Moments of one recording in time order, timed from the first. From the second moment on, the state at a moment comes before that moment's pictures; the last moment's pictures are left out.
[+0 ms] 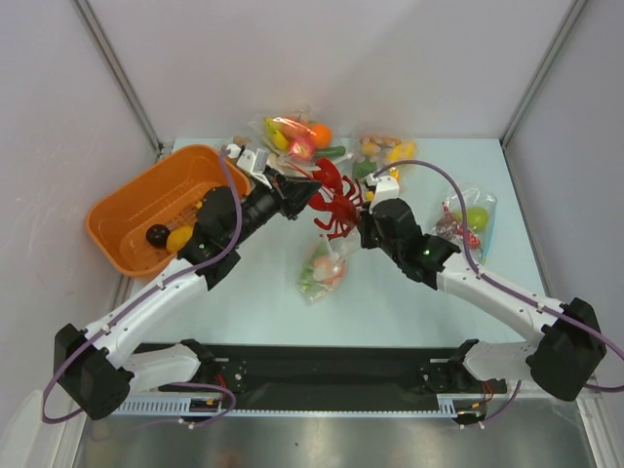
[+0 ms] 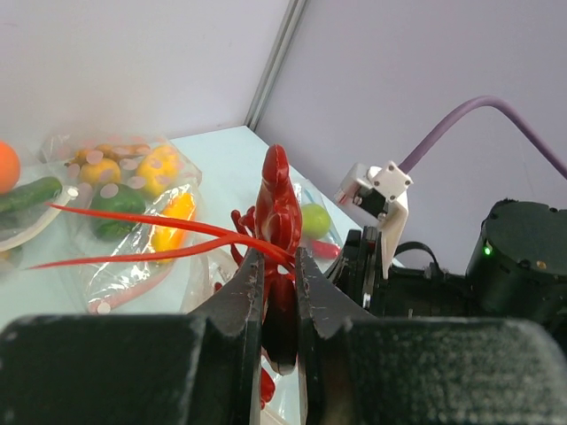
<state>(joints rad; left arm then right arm) -0.64 1.12 0.94 0.33 0.19 -0.44 0.77 1.25 0.96 -0.18 0.31 0.34</state>
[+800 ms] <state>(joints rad) -0.57 0.97 0.95 0.15 0.17 -0.41 0.44 1.03 0.71 -0.03 -0.11 0.44</state>
